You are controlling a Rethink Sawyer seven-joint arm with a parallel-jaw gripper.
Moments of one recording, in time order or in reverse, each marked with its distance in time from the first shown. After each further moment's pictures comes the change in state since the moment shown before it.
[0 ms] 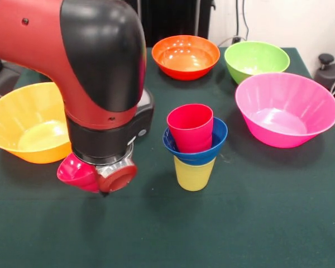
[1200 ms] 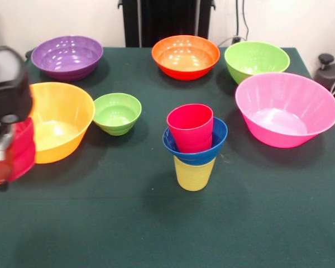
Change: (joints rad) arm -0.315 0.254 -1.063 -0.464 1.041 0.236 0.000
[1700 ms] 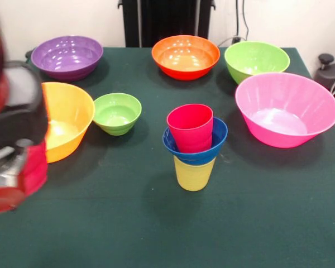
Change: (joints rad) arm -0.016 -0.008 -0.468 0.020 0.429 0.000 0.000
